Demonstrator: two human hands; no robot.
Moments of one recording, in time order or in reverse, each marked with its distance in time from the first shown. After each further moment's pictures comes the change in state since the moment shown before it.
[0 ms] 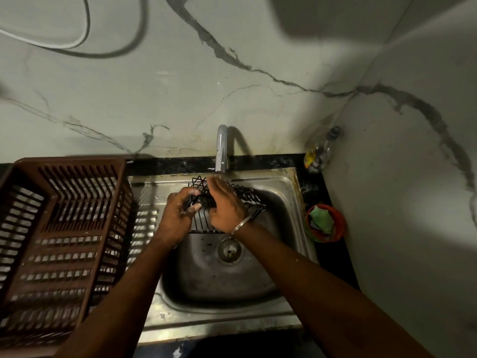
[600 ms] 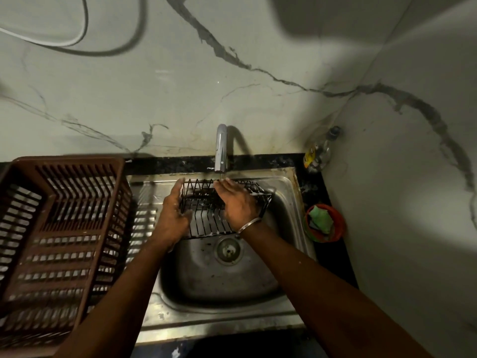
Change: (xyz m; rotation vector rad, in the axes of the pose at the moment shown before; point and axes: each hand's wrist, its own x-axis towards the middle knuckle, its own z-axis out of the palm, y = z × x) left_hand -0.006 0.008 -0.001 -0.069 -0.029 -0.158; right_hand -0.005 0.021 -0.007 -0.265 0.122 -0.082
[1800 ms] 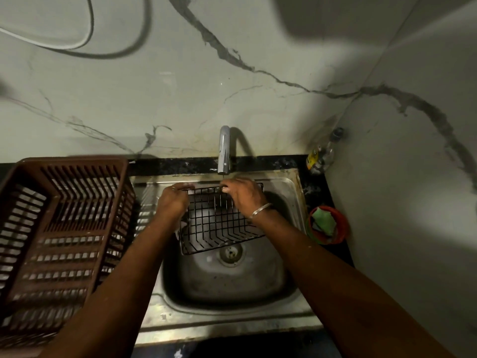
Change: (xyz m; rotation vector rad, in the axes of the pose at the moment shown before) left_hand 0.035 0.046 -0.001 0.007 0.185 -0.415; right_hand 0.025 0.020 -0.027 0.089 -0.016 -0.010
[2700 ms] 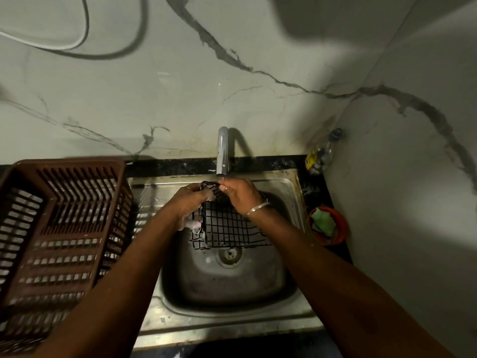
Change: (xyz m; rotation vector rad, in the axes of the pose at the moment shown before) left_hand -0.023 0.030 0.006 0.026 -0.352 -0.118; right_hand 0.007 -0.008 -0.002 0.298 -0.015 0.141
